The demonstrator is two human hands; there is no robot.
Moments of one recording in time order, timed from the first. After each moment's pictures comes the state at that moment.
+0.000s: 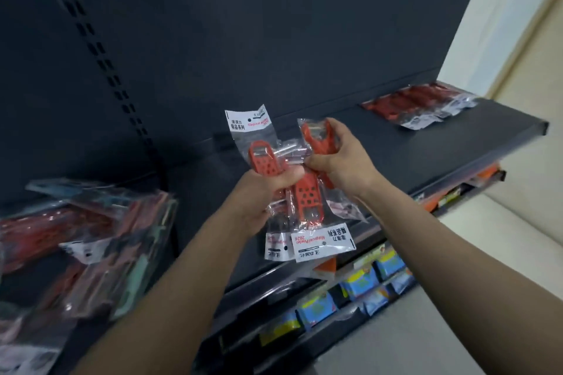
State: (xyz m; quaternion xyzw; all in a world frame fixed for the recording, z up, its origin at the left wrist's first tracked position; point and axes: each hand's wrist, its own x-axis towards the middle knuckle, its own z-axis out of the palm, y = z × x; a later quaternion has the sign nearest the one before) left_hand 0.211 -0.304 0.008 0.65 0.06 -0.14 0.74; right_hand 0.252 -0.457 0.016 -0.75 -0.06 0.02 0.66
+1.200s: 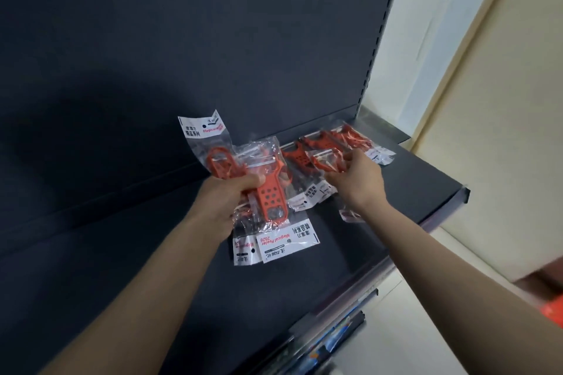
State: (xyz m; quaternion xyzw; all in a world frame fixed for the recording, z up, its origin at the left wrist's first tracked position) left_hand 0.452 -0.517 0.001 0.64 0.17 -0.10 0.74; right_hand 0.483 -0.727 -0.012 -0.92 0.11 -0.11 0.36
